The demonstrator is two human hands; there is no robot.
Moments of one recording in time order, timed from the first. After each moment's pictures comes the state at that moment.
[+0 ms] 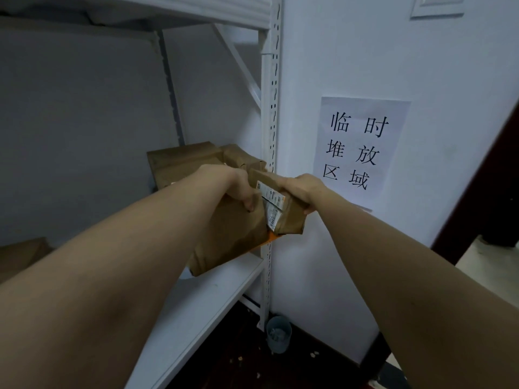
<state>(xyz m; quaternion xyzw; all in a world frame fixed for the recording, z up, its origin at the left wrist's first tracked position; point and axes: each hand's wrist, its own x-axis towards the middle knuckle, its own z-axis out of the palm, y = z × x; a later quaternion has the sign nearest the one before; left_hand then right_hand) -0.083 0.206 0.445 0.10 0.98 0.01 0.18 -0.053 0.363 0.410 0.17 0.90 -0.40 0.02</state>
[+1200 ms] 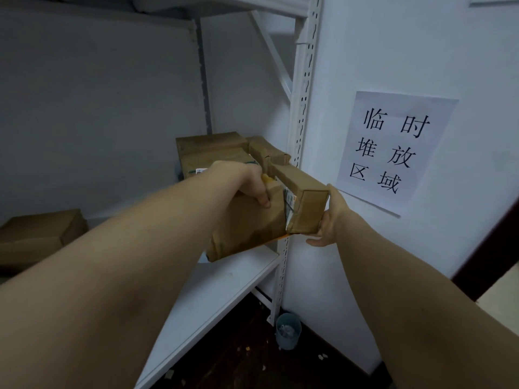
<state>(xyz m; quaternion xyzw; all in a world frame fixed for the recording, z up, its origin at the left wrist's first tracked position) -0.084 0.190 0.431 0.07 0.98 0.06 0.17 -0.041 0.372 0.357 0.31 0.56 -0.75 0.15</state>
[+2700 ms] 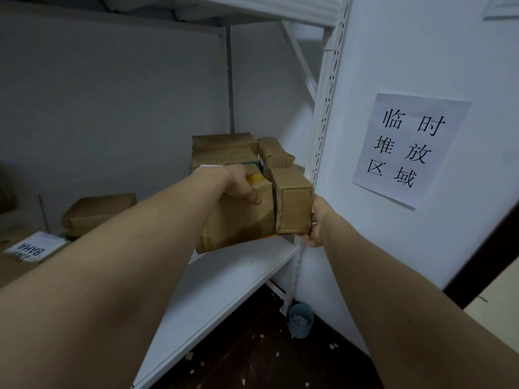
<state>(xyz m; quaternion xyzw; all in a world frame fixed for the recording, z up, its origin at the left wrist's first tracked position) -0.017 0.090 0.432 0.06 0.98 0.14 0.13 0.013 0.277 0.359 0.29 0.59 -0.74 0.13</state>
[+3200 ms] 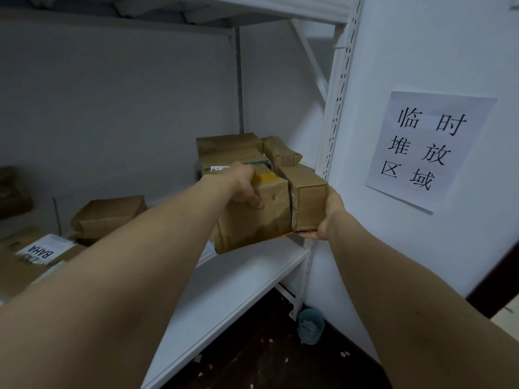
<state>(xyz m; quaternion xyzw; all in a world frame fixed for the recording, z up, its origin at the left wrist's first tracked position) -0.019 0.090 0.425 0.06 0.99 0.10 0.05 -0.027 0.281 0.344 0.27 0.50 -0.82 0.11</state>
